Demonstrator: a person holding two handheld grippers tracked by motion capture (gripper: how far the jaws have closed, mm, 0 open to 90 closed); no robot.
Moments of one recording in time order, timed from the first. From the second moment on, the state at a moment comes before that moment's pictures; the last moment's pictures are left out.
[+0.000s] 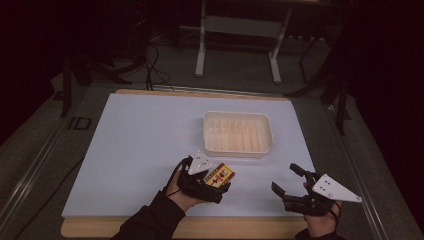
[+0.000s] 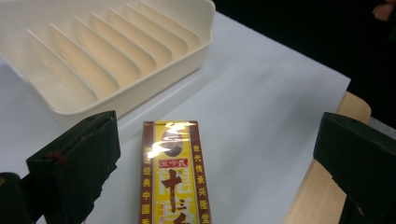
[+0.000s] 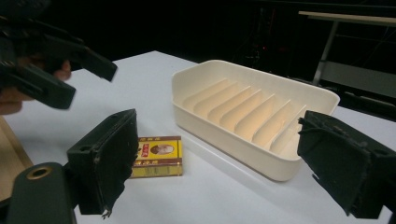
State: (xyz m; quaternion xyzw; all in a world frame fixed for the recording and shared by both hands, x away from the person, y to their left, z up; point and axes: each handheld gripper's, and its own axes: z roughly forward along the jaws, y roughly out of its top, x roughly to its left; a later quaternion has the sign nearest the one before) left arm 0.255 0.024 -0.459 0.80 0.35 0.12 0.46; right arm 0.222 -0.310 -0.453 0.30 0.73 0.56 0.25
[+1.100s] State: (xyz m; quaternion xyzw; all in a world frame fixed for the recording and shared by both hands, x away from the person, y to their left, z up) left arm 0.291 -0.005 -0.520 0.84 0.40 0.10 0.35; right arm 0.223 -0.310 -0.454 0.31 0.73 0.57 0.23
